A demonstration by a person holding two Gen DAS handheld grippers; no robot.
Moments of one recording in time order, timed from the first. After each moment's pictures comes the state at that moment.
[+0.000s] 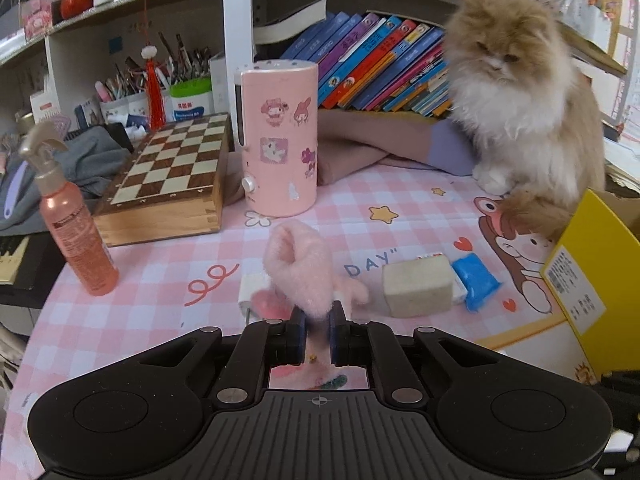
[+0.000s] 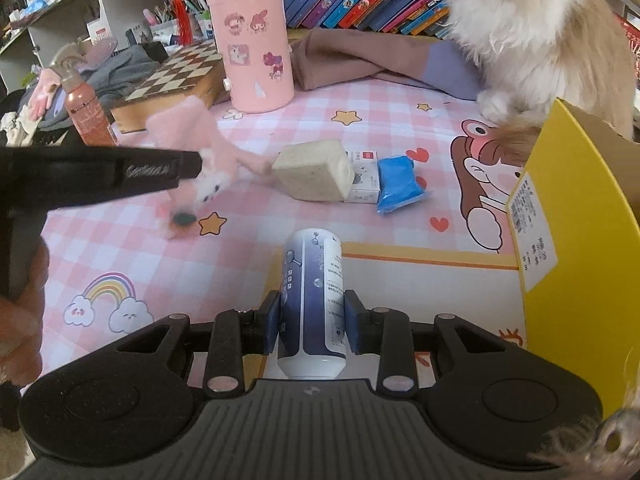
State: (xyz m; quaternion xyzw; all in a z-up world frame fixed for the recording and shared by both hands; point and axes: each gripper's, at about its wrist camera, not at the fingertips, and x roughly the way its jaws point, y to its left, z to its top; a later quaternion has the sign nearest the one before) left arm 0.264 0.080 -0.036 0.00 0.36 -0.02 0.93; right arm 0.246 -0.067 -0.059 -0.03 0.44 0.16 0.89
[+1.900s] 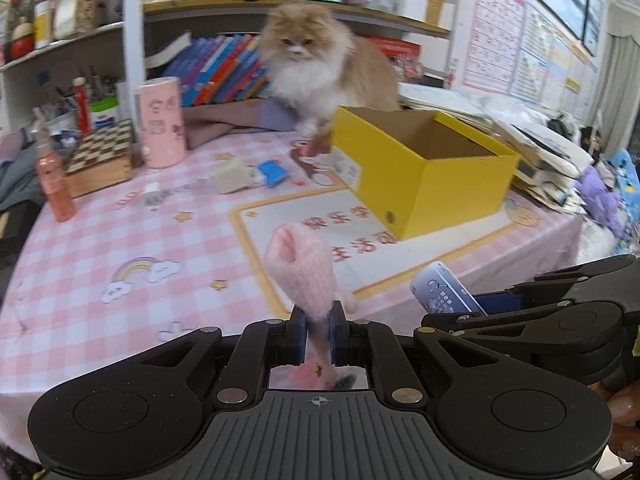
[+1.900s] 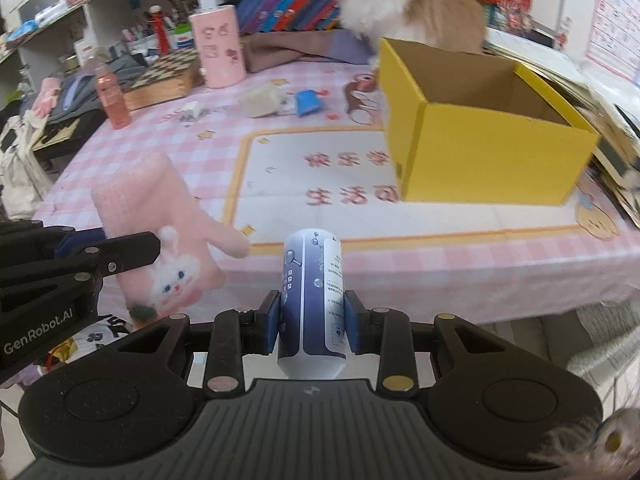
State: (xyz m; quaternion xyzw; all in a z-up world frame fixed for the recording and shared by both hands) left arm 0.012 0.019 -0.003 0.03 0.35 -0.19 0.92; right arm 0.013 -0.149 -0.021 0.00 0.43 0.06 0.90
